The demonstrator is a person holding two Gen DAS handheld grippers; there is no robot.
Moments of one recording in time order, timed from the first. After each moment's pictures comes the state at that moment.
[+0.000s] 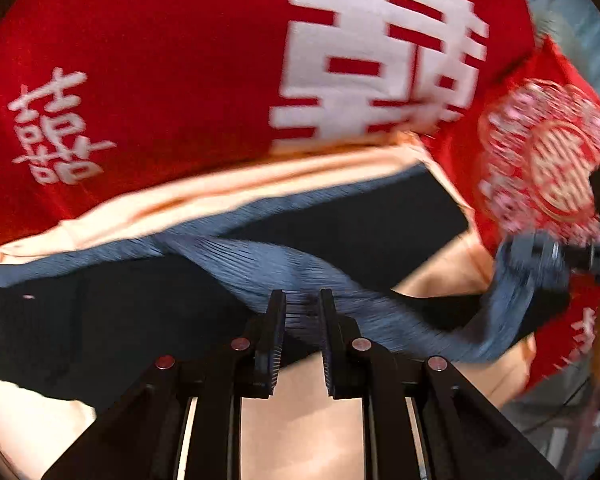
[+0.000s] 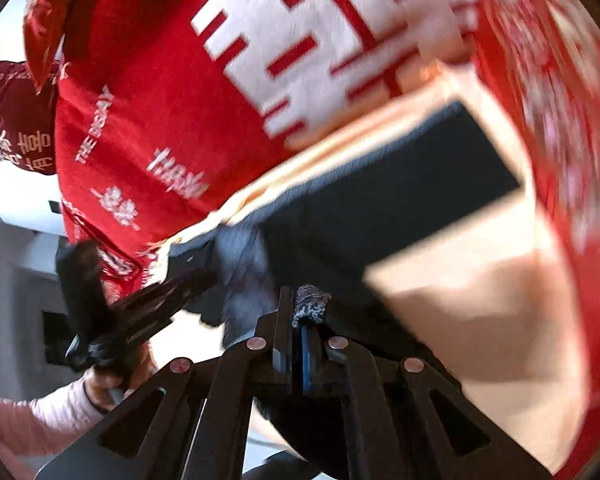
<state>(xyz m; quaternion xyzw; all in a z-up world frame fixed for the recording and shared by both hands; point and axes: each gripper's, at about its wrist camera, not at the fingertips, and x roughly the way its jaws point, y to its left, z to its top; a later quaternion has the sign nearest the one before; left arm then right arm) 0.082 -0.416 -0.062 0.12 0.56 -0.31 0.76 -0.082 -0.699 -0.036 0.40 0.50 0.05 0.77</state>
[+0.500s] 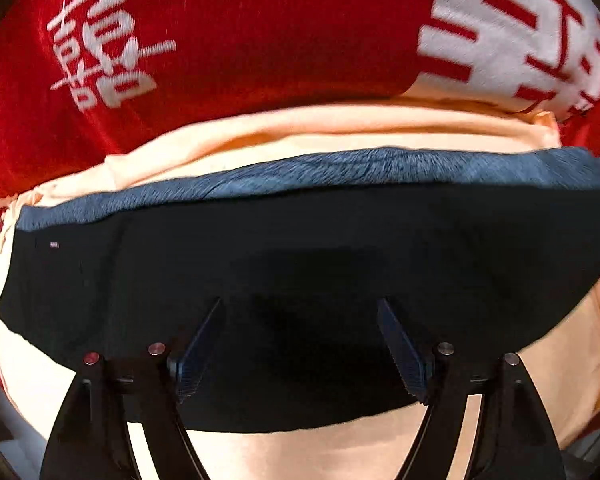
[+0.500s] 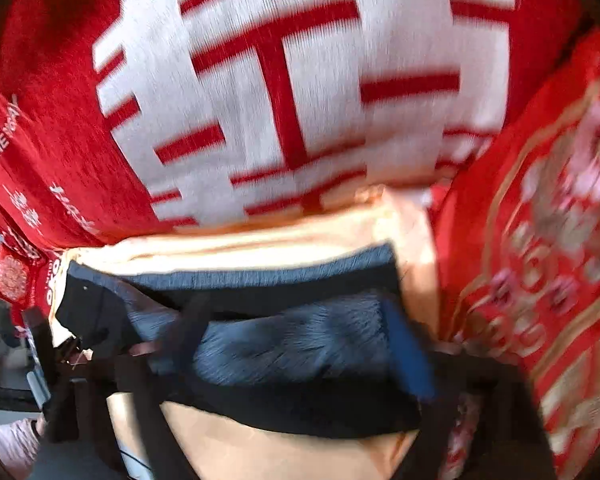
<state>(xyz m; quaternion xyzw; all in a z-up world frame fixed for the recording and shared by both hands) 0.117 -0.392 -0.160 0.15 0.61 -0.15 0.76 0.022 -0.778 -0.043 0.23 0.55 -0.04 0.80</state>
